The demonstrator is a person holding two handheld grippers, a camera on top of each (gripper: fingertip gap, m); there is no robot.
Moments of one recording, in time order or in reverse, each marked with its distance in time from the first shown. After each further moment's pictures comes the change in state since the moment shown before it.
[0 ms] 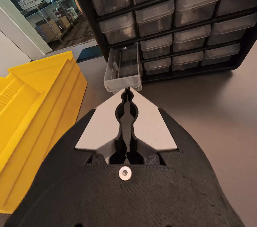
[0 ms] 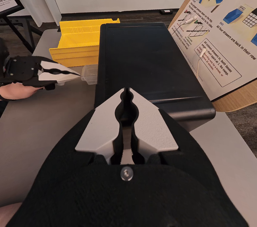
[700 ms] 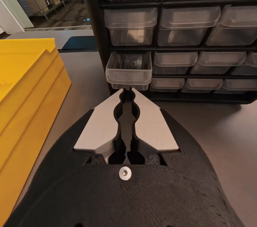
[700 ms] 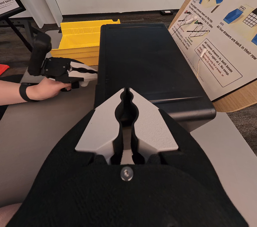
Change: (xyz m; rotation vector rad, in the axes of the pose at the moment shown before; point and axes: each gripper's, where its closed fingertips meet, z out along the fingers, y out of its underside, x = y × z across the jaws) left arm -0.007 -0.001 0.069 -0.023 0.036 -0.218; right arm 0.000 0.000 0.000 0.006 -0.005 0.005
